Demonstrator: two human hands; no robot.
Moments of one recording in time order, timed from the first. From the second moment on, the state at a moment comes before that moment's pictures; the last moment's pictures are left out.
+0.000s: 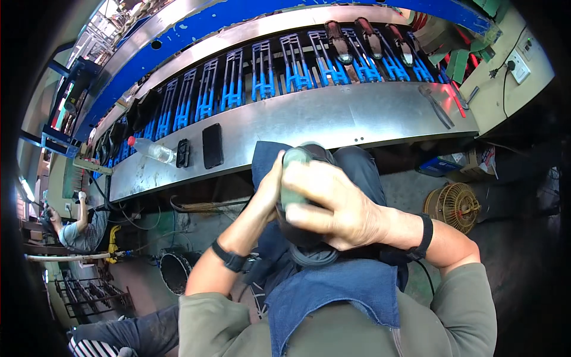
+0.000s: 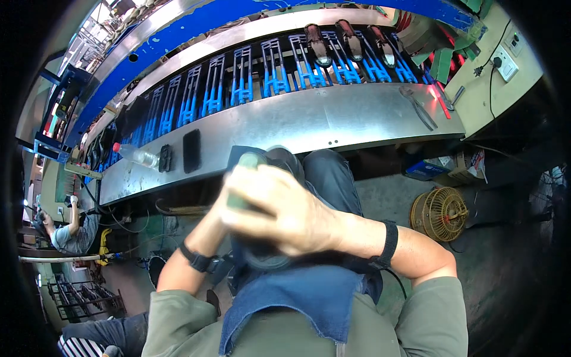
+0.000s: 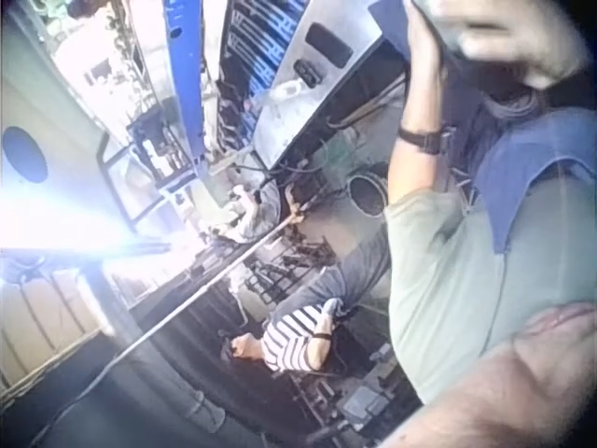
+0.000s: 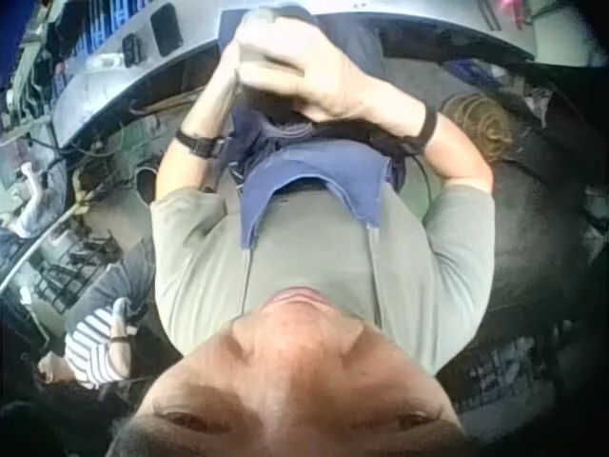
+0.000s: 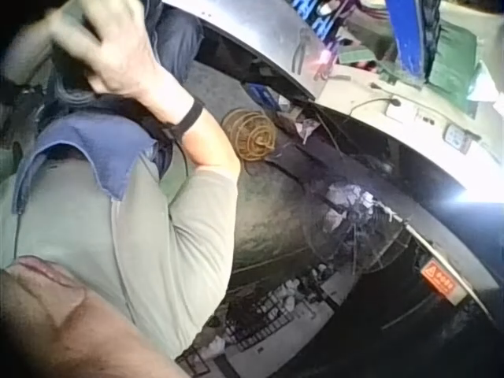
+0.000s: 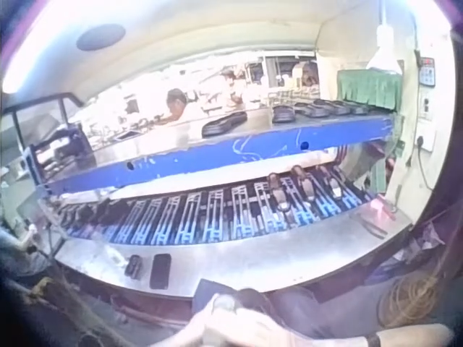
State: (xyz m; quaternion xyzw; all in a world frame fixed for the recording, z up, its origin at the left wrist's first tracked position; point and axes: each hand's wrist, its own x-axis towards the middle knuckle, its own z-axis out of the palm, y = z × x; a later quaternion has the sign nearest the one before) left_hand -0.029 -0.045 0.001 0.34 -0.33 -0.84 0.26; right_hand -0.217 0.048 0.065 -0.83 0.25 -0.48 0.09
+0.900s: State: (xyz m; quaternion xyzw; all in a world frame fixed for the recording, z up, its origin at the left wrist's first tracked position) left_hand -0.037 0.016 -0.003 0.01 -0.91 -0.37 0.16; right_hand -0.282 0.073 0.007 -0.89 0.28 -0.21 0.30
